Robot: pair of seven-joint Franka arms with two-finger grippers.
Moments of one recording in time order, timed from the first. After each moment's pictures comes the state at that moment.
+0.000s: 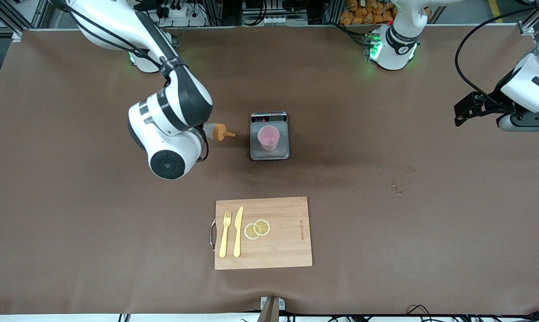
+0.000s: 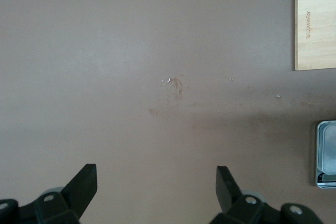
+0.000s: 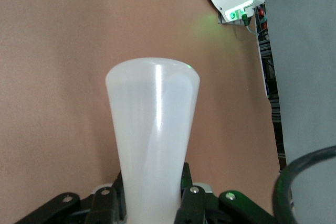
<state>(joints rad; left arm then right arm) -0.01 -0.02 -0.11 -1.61 0.03 1.61 -0.07 0.48 0.59 0.00 -1.35 0.25 1.31 2.20</state>
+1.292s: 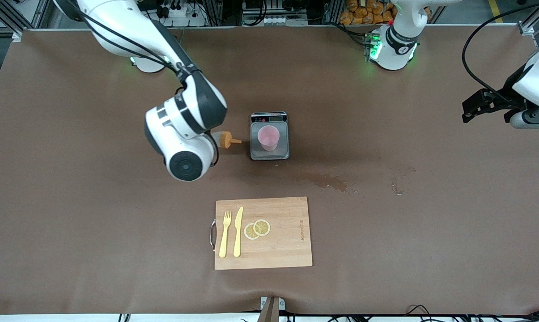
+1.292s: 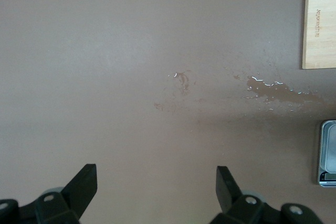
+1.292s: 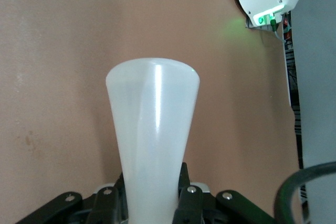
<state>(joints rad) 0.00 -0.02 -0.10 -1.61 0.03 1.59 -0.07 0.48 0.63 -0.01 -1.29 0.21 1.34 2.08</state>
